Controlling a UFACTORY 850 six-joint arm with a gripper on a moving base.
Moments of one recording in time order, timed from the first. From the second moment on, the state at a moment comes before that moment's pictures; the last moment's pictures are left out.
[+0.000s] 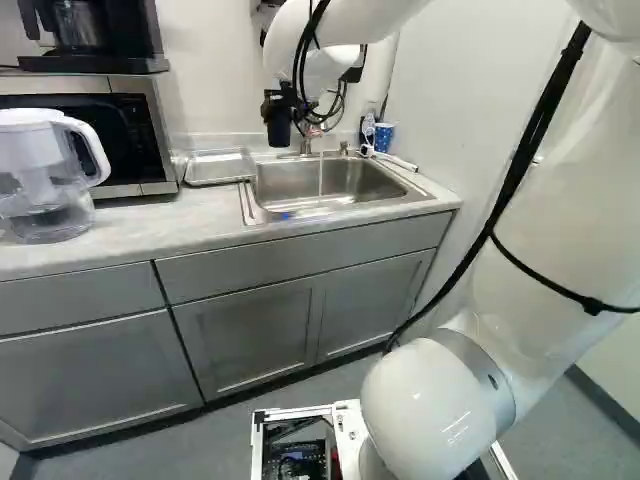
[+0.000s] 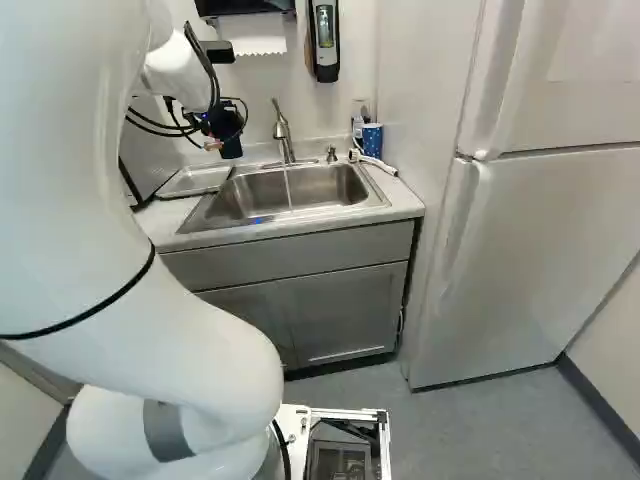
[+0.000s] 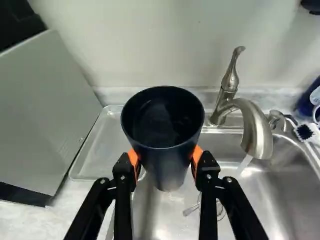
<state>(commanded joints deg) 18.1 2.6 -61.5 4.4 -3.2 1.8</state>
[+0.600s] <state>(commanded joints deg) 18.1 2.6 -61.5 4.4 -3.2 19.9</state>
